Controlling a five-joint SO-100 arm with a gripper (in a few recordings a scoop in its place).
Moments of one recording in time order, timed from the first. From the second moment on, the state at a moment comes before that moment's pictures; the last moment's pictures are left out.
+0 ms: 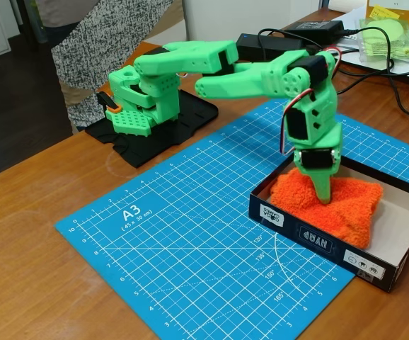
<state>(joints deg) -1.4 21.1 -1.6 92.2 67.4</state>
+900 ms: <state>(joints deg) -4.2 29.3 -10.4 93.0 39.1</state>
